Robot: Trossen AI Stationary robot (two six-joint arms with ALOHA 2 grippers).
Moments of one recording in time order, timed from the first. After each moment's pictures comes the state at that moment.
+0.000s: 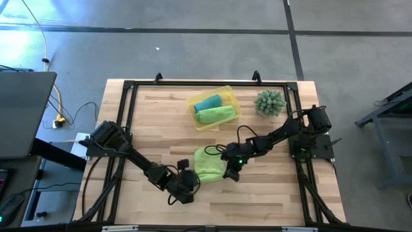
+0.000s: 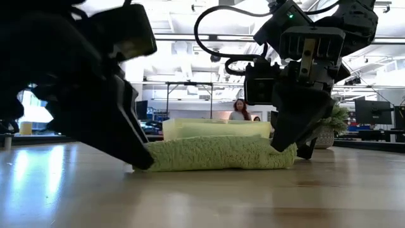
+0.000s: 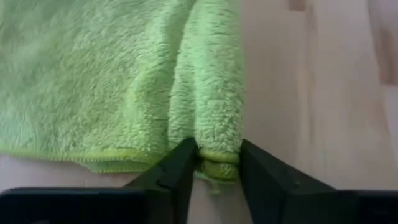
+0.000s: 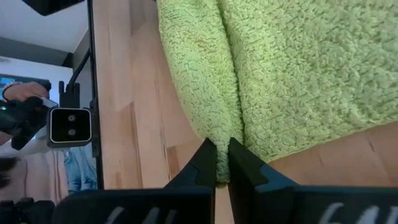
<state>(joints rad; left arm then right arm) -0.48 1.93 0.97 -0.02 -0.50 -0.58 0.19 1.83 0.74 0.30 -0.44 0.75</state>
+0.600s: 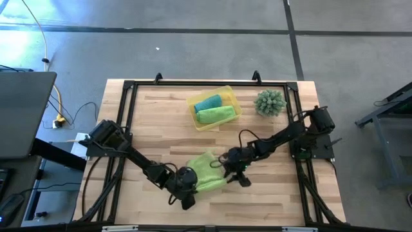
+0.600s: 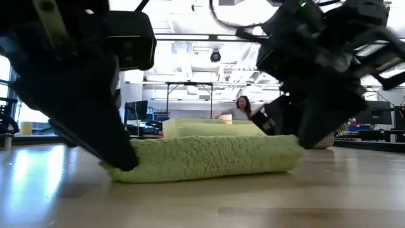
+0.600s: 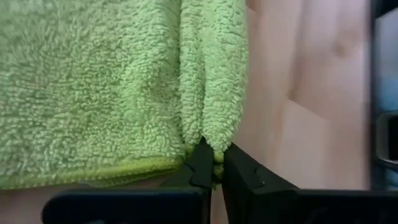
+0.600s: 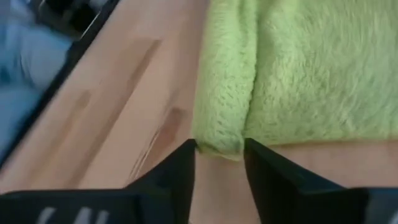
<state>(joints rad) -0.48 1.93 0.95 0.08 -0.25 -0.94 0.25 1.79 0.74 0.28 -0.40 0.10</state>
